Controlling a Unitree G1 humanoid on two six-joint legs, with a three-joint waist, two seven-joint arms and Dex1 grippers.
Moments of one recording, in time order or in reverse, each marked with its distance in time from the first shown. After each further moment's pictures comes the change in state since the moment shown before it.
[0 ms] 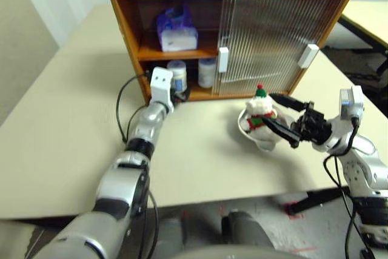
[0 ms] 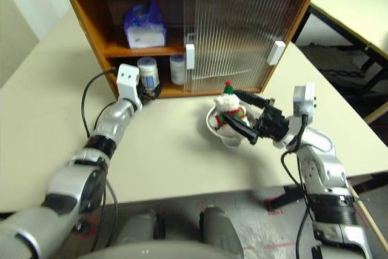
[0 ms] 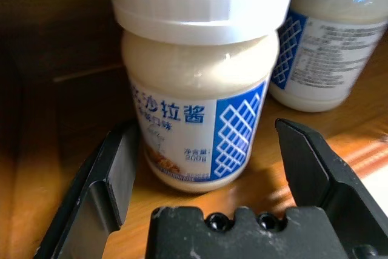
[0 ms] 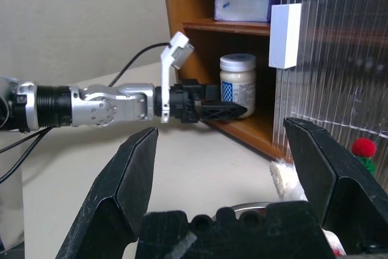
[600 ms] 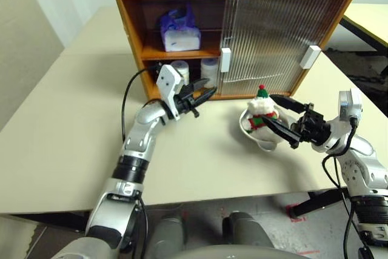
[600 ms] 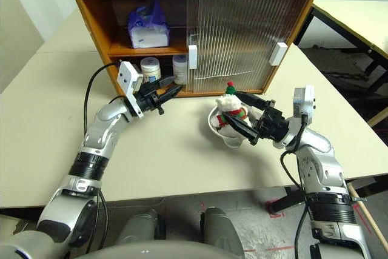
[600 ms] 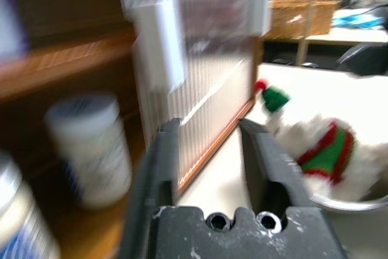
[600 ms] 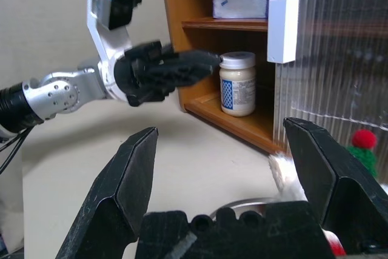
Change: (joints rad) left arm 0.175 0.012 -0.147 -0.617 -0.196 0.147 -0.522; right arm -0.007 0.007 -0.001 0.072 -0.001 -0.033 0.022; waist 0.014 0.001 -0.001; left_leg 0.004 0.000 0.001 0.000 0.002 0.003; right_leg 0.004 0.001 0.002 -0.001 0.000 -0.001
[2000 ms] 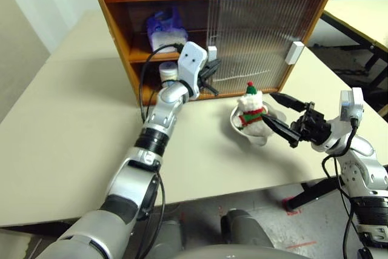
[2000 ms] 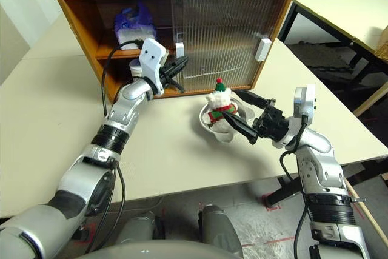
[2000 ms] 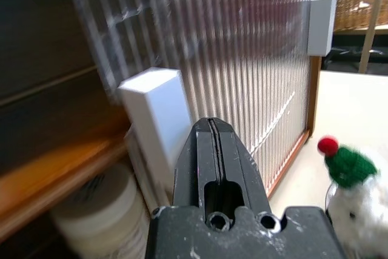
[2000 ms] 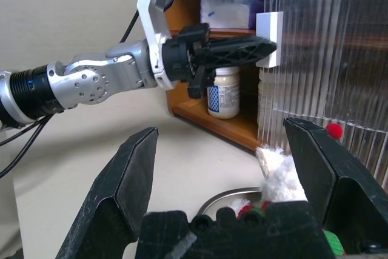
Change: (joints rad) left arm -0.215 -0.076 -0.021 0.265 0.159 -0.047 0.359; right arm 0.004 0.007 0.001 -0.035 -0.001 -0.007 -0.022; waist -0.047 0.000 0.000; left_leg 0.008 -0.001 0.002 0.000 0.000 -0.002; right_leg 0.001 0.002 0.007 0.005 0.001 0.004
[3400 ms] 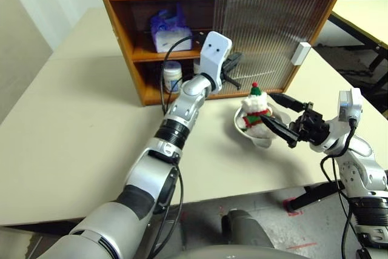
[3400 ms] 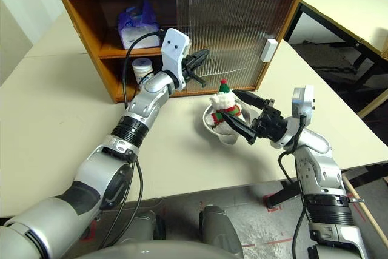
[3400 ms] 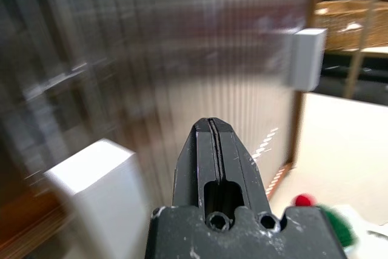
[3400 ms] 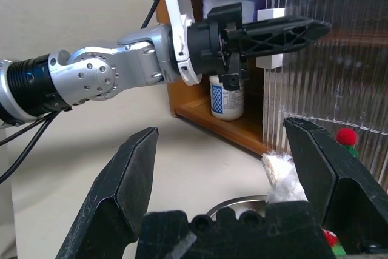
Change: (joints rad) left arm -0.144 -0.146 0.000 0.139 0.028 0.027 0.111; right arm 0.005 0.011 0.002 -0.011 -0.004 0.002 -0.013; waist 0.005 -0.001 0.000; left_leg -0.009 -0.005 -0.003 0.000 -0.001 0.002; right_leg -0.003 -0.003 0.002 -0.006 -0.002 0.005
